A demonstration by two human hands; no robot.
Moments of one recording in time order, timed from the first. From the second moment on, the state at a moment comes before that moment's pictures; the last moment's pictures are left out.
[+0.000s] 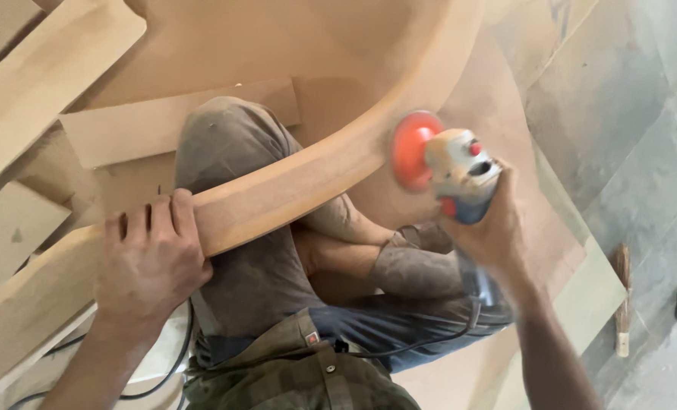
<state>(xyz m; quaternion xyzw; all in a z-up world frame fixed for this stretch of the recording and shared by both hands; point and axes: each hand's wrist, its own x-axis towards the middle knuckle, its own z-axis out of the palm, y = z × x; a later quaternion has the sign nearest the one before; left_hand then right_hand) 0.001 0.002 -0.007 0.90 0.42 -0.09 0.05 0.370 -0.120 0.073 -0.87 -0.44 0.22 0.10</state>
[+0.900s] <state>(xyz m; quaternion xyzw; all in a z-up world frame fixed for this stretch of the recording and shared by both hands) 0.008 0.004 0.000 0.90 0.43 -0.06 0.00 0.358 -0.119 0.086 -0.85 -0.43 0.28 0.12</state>
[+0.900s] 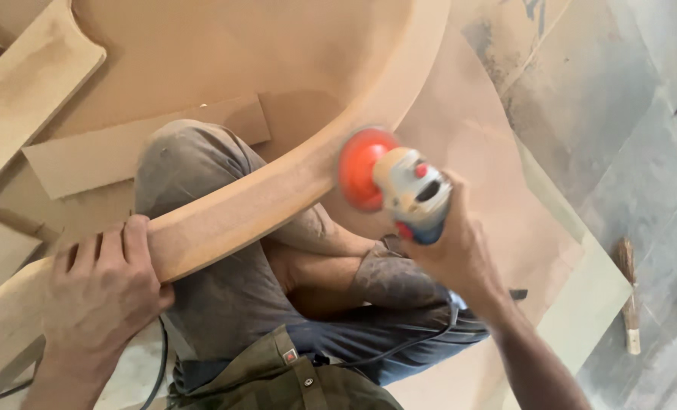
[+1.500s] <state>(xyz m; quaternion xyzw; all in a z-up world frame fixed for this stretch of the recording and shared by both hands) 0.005 0.001 -0.003 0.90 0.43 -0.08 0.01 0.452 -0.119 0.048 -0.88 -0.43 0.18 0.06</state>
